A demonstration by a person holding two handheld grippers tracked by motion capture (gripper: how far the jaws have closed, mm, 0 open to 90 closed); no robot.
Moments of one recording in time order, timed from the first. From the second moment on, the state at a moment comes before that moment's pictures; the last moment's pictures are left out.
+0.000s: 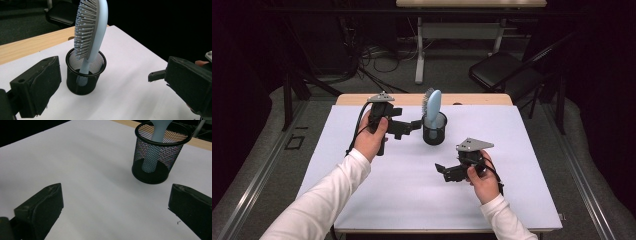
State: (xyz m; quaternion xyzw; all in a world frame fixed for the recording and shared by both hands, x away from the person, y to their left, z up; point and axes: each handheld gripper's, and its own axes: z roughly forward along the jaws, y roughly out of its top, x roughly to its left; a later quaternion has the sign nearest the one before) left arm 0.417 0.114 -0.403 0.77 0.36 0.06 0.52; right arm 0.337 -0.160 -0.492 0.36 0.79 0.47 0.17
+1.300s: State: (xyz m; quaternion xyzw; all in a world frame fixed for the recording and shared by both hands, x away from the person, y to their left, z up) left arm 0.394 0.146 -0.425 0.76 0.38 0.04 0.52; right arm 0.328 -0.170 -0.486 0.37 0.79 0.45 0.17
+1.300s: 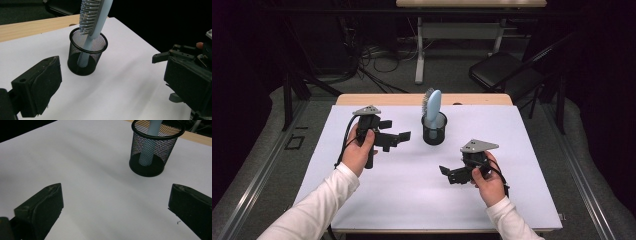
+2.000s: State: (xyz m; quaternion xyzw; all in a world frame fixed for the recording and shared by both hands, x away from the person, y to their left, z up) left arm 0.382 0.162 -0.431 0.76 0.37 0.05 0.53; right arm 0.319 -0.178 -0.484 0.37 0.80 0.45 0.17
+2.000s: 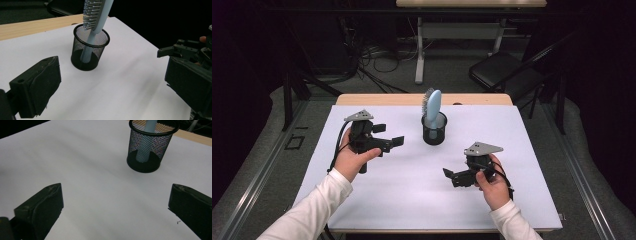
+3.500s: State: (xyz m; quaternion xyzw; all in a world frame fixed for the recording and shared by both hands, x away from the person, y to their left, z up) left arm 0.352 0.190 -0.457 0.75 0.38 0.07 0.54; right arm 0.308 -0.189 -0.496 0.38 0.79 0.44 0.17
